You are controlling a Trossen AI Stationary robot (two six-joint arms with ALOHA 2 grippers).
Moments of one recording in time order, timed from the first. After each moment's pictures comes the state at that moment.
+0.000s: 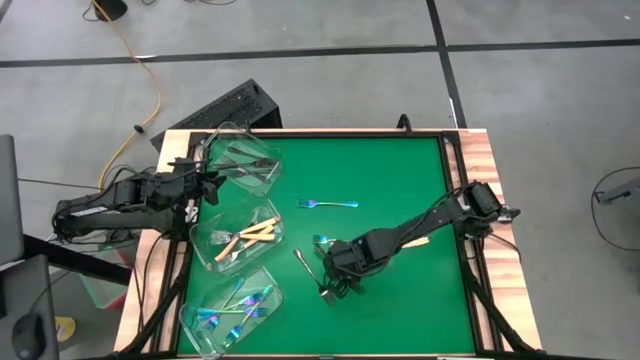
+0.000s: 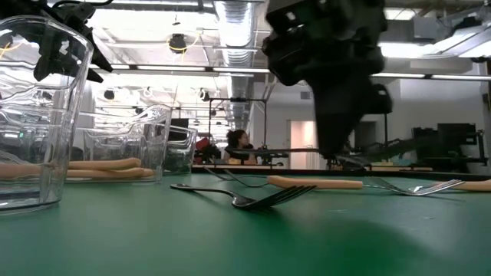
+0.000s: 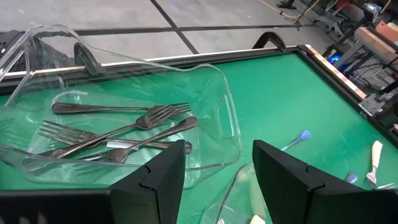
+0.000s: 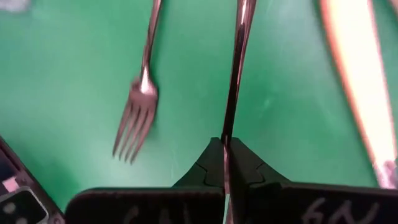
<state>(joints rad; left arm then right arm) 0.14 0.32 0.58 -0.85 -0.56 -0.77 0.32 1.94 1.40 -0.69 -0.06 1.04</state>
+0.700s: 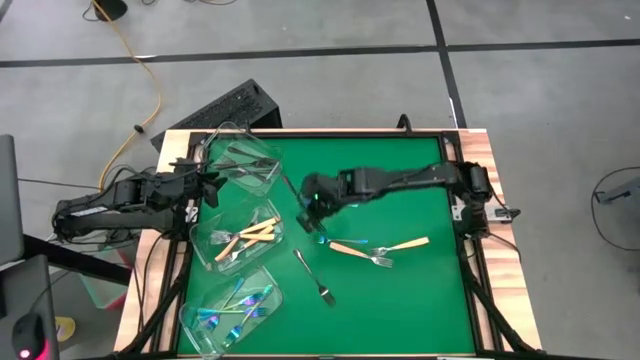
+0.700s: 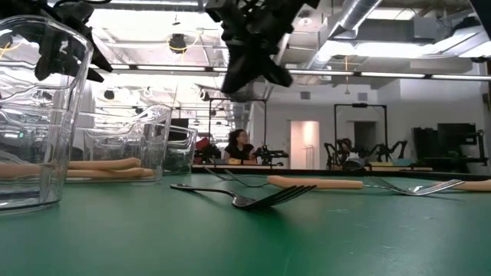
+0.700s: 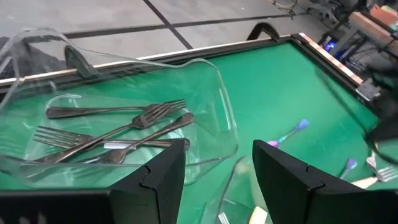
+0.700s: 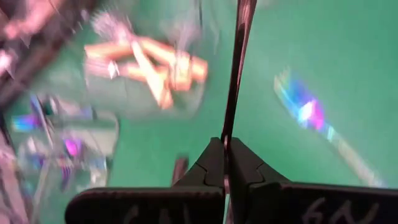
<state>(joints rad) 0.14 0.32 0.58 -0.85 -0.53 -0.71 -0.03 1.94 1.69 -0.67 0.01 0.71</state>
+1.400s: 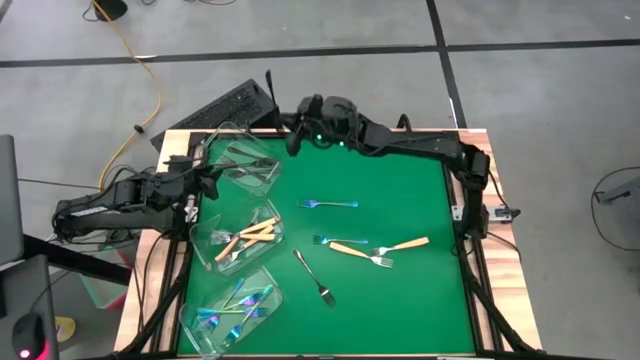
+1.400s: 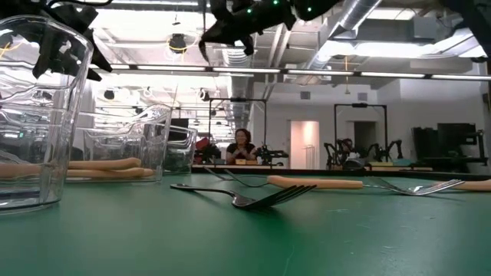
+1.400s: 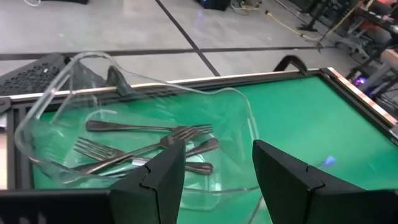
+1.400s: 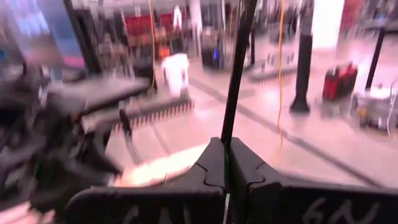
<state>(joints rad) 0.14 0.32 0.58 -0.85 -0.69 -0.77 -0.32 1.95 1.74 0.17 0.06 0.12</state>
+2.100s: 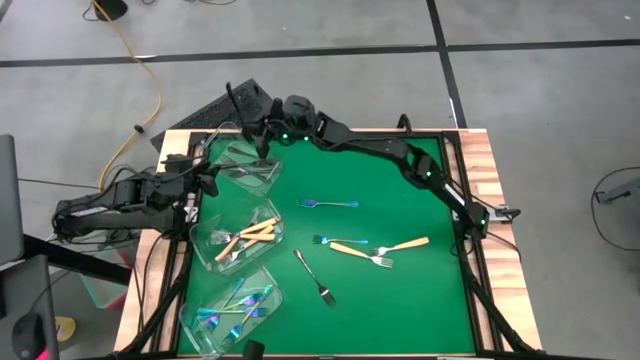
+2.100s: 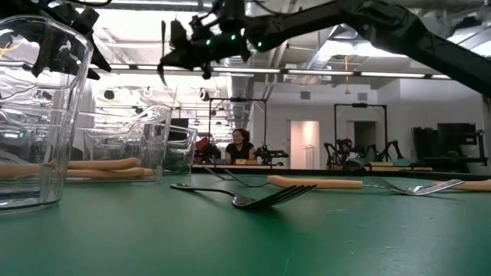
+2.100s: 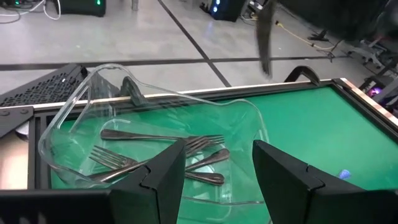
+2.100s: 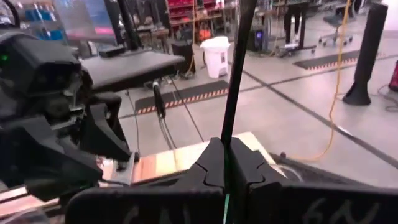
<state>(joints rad) 0.14 0.32 0.58 -0.85 -0.75 -0.77 -0.35 2.44 2.35 0.03 -0.17 0.12</state>
